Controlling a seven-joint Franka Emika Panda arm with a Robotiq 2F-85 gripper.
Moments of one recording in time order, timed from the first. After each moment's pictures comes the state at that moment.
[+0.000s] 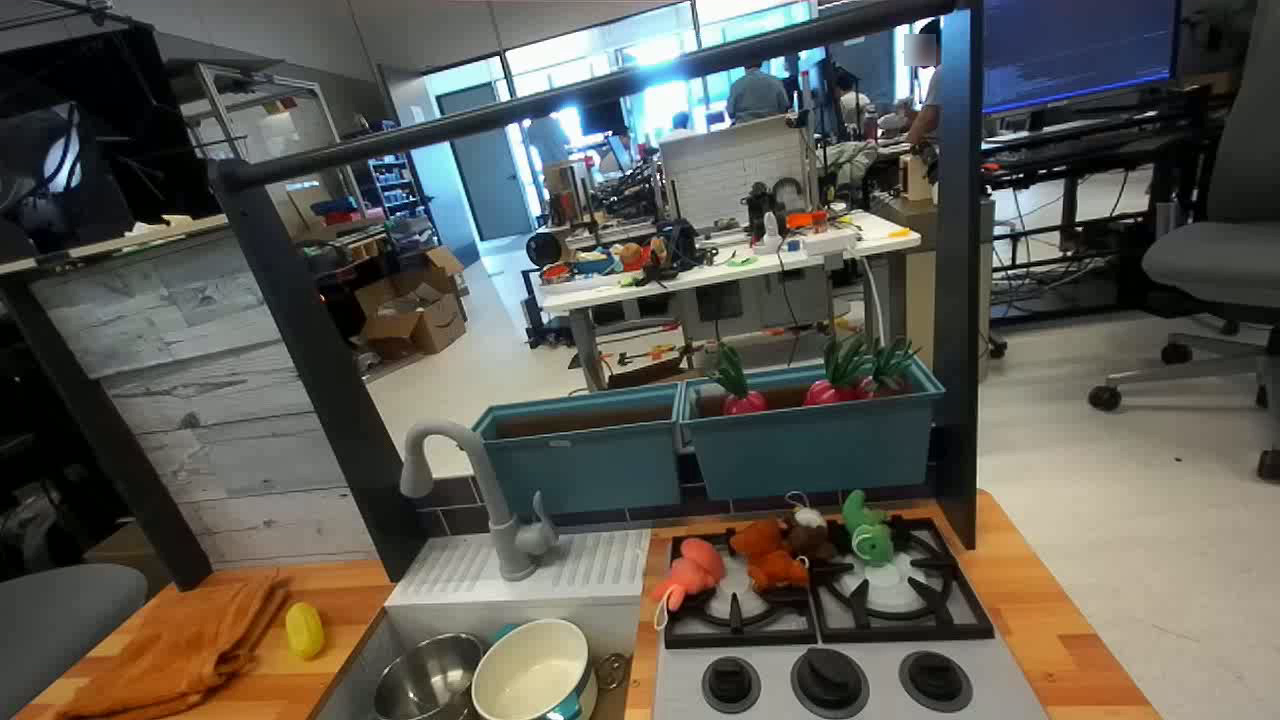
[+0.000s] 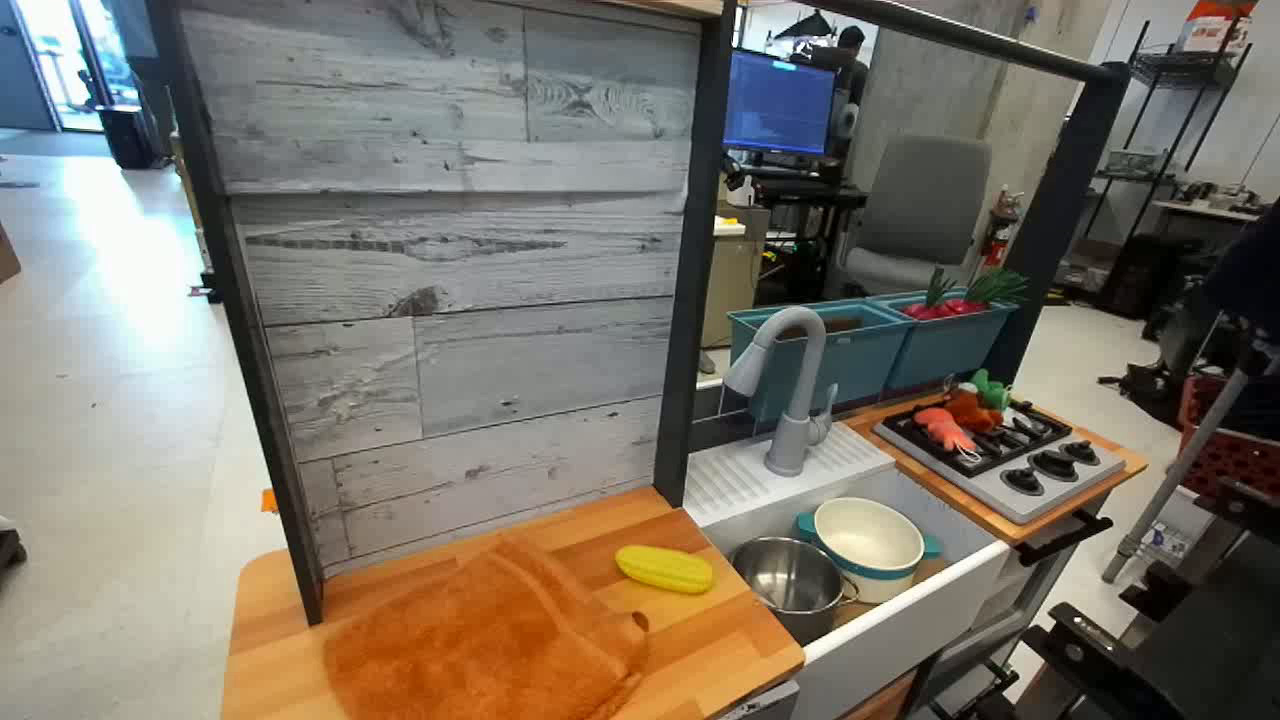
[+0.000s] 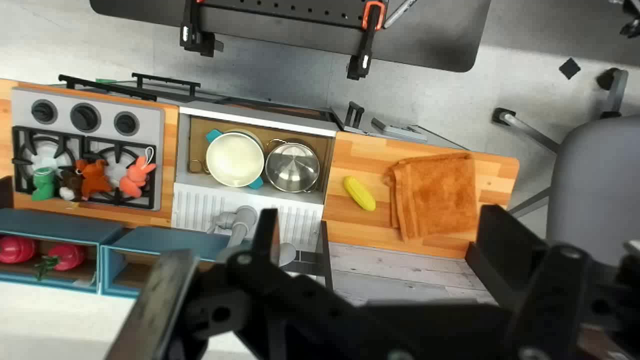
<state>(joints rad) 0.08 -0.33 0.13 -2.05 0.03 1.67 0.00</state>
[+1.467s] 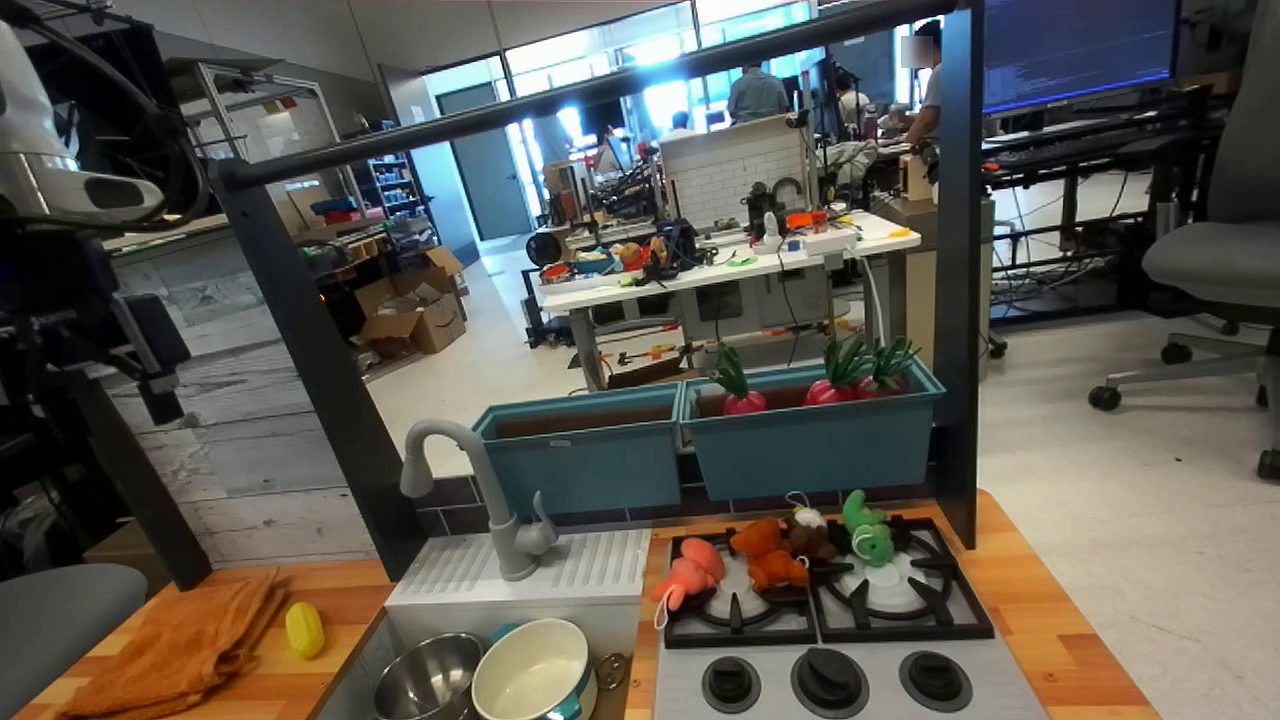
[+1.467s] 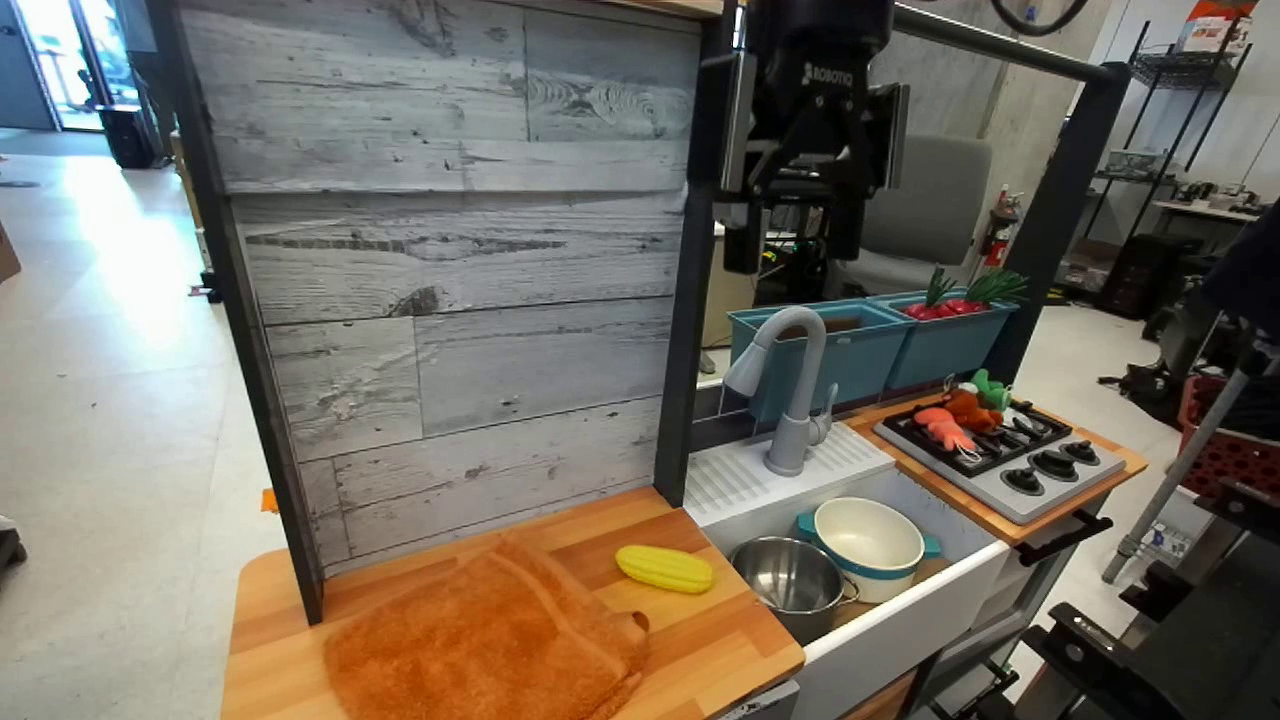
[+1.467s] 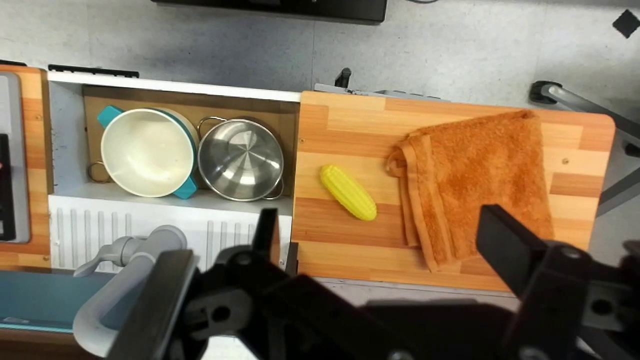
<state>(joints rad) 0.19 0.36 0.16 -1.97 -0.07 2.19 0.26</state>
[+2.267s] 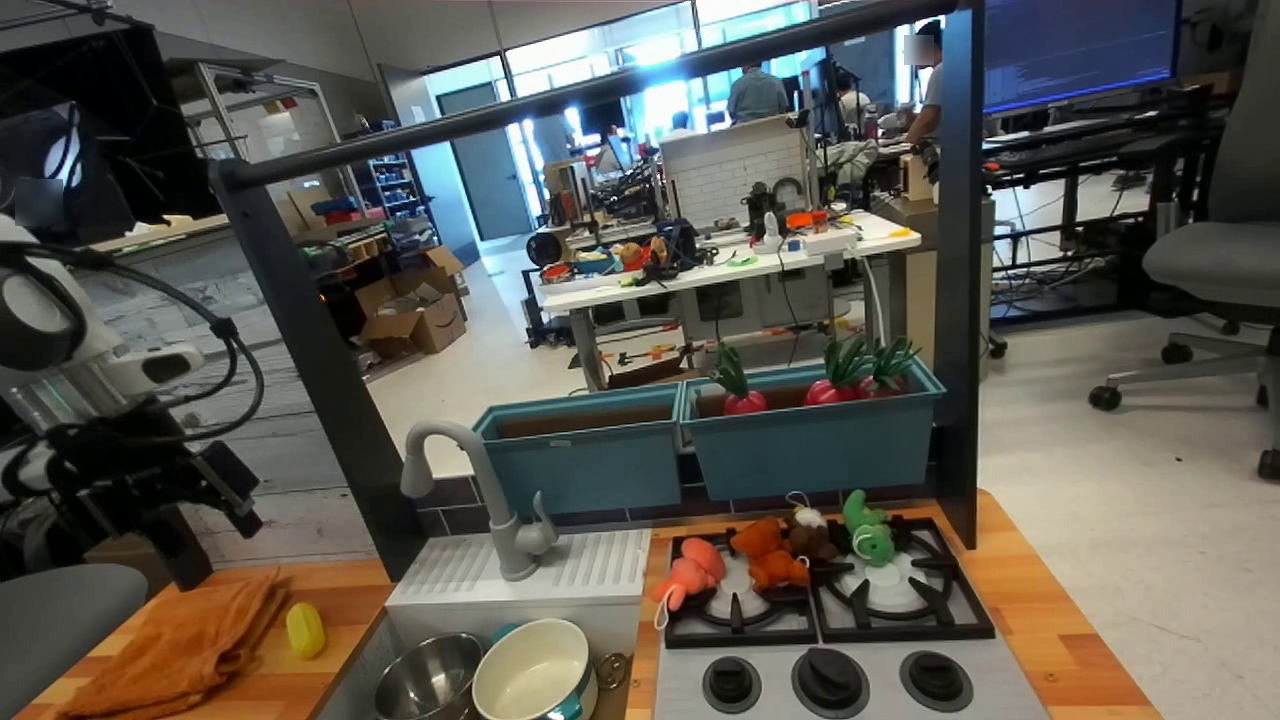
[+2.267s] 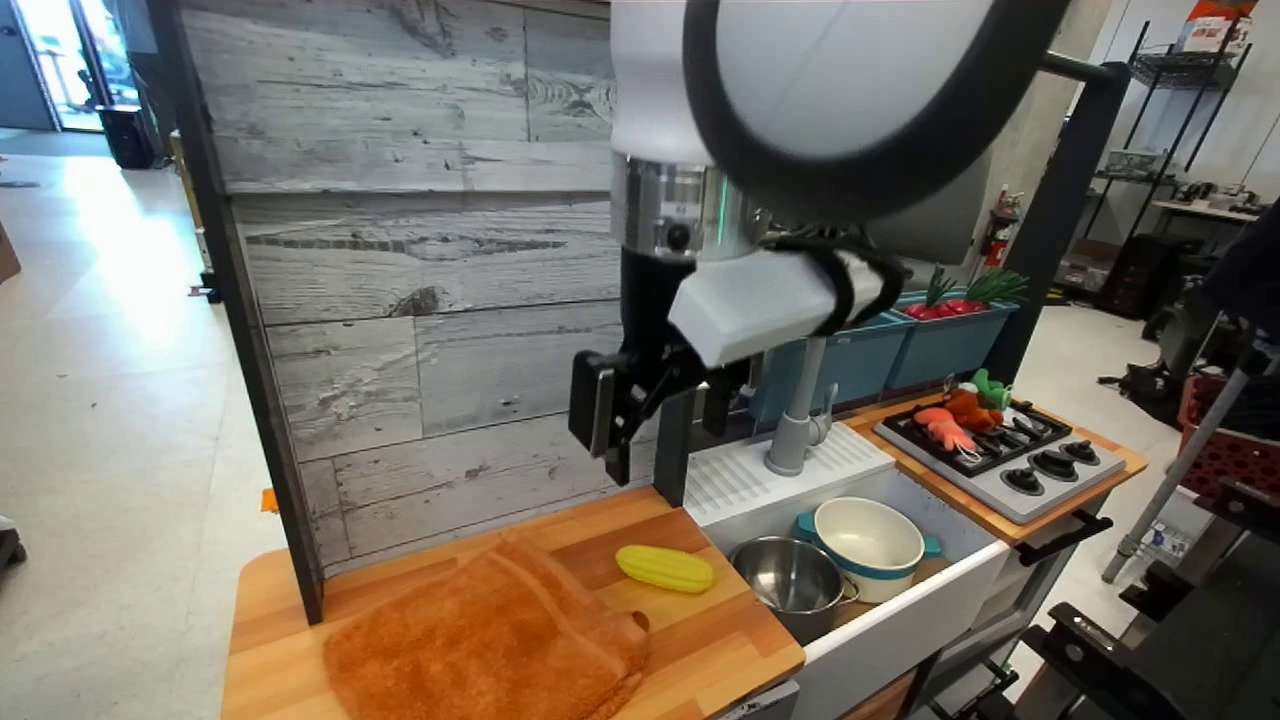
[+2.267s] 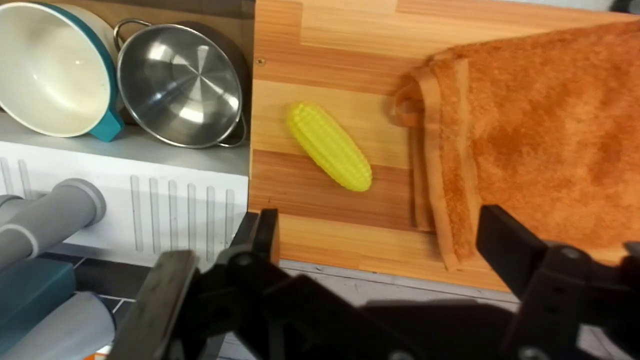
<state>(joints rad) 0.42 0.72 -0.01 -1.88 -0.25 2.62 0.46</state>
